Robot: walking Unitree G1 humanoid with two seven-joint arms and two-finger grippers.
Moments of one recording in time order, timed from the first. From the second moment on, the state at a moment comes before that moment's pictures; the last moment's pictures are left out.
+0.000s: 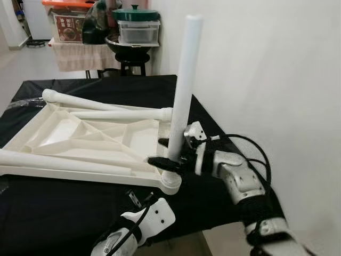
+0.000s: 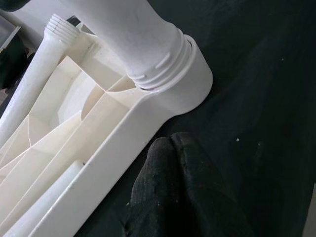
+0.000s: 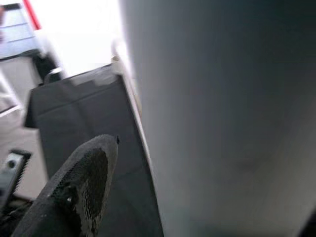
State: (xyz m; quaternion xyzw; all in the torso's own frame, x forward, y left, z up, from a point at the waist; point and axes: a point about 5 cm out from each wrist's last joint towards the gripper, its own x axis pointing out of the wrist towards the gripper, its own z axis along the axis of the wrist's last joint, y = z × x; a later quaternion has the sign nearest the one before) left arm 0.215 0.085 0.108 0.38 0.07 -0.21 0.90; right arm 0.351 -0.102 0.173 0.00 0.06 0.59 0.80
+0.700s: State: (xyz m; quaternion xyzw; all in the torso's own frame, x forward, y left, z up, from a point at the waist) left arm 0.214 0.083 0.108 0.37 0.07 -0.22 0.90; right arm 0.358 -0.116 0.172 0.00 0.02 0.53 0.85
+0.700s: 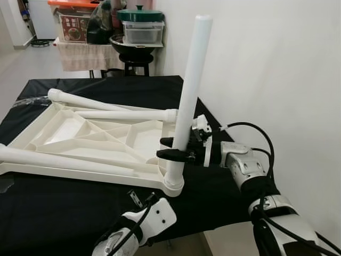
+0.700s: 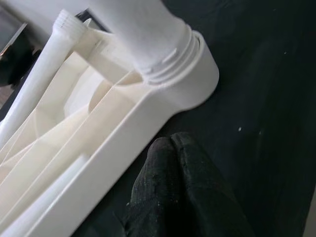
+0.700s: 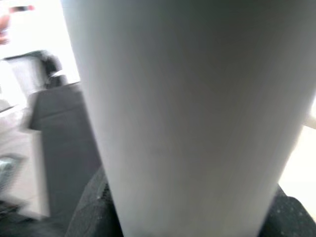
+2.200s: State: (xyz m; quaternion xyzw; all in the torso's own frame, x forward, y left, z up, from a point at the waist) left arm 0.217 0.085 0.105 0.38 0.07 -0.21 0.90; right arm 0.356 -0.096 0.182 0.01 0.06 0.64 0.77
